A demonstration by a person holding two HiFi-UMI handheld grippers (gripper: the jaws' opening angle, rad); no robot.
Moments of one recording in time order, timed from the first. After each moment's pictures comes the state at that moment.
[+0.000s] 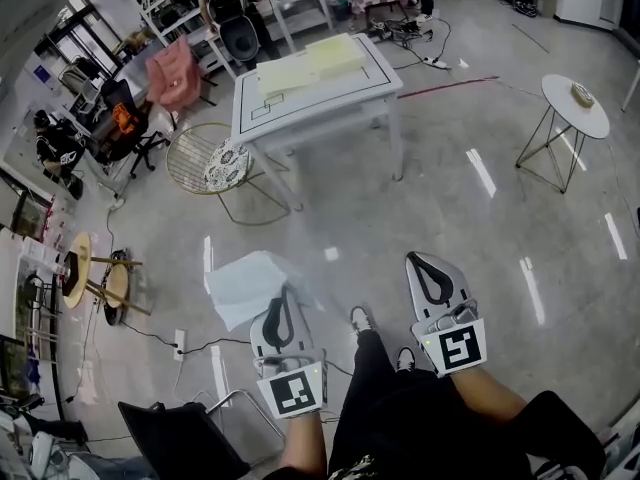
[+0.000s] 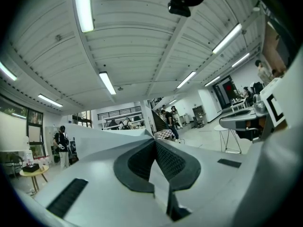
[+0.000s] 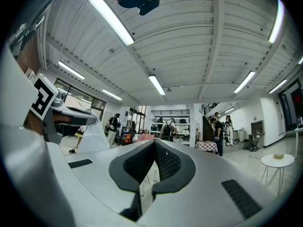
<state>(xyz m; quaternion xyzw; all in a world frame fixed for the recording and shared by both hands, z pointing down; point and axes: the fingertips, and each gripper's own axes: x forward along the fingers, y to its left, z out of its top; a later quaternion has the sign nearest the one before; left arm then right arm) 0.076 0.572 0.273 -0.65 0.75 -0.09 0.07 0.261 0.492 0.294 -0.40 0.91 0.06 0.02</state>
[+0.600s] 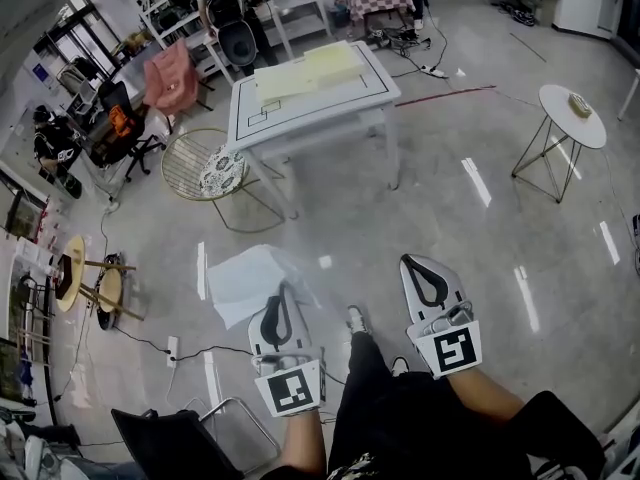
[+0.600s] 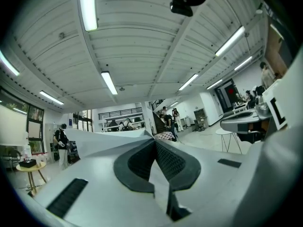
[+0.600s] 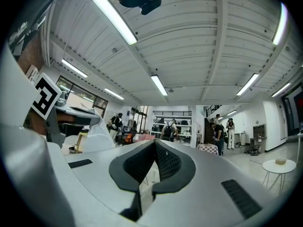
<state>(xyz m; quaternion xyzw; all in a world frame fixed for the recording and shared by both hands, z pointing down) 0.074 0.546 0.273 -0.65 0.75 -0.07 0.07 0.254 0.473 0.294 -0.40 0.92 0.07 0.01</state>
